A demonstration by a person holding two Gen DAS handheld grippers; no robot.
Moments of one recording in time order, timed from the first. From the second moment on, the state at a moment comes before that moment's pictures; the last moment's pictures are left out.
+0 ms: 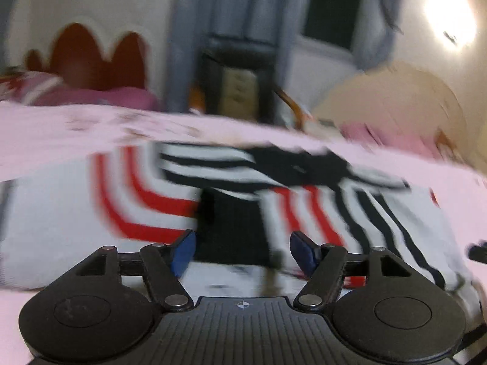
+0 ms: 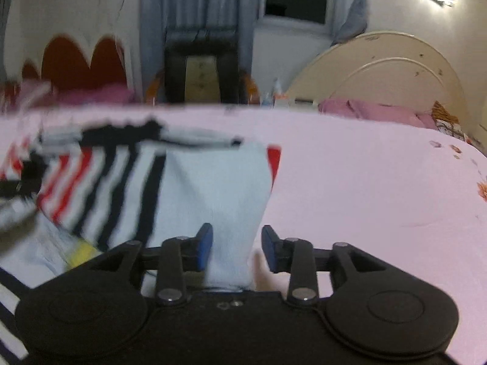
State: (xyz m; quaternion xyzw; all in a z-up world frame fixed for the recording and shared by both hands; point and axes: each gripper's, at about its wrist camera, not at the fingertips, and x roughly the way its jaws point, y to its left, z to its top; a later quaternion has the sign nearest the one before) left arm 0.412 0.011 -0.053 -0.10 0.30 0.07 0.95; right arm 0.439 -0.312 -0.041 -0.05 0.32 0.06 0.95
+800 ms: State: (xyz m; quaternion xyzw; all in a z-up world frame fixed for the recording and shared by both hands) left arm 0.220 0.365 -0.122 -0.50 0.15 0.29 0.80; right arm 0.396 -0.203 -0.017 0.00 0.34 0.10 0.94
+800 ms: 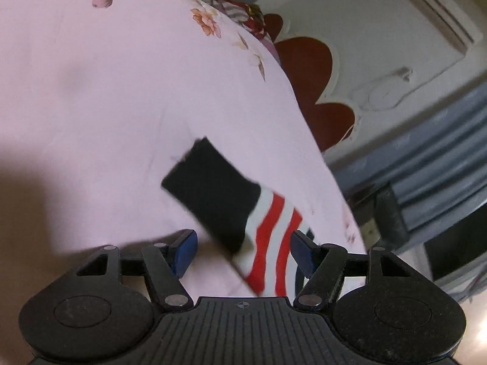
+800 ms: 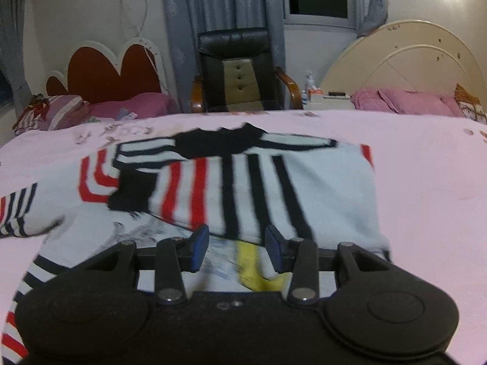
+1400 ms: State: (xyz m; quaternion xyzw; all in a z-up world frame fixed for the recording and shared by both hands) left arm 0.350 0.241 -0.037 -0.30 0.17 0.04 0.94; right arm 0.406 -0.193 -0.024 0.03 0.34 0.09 0.93
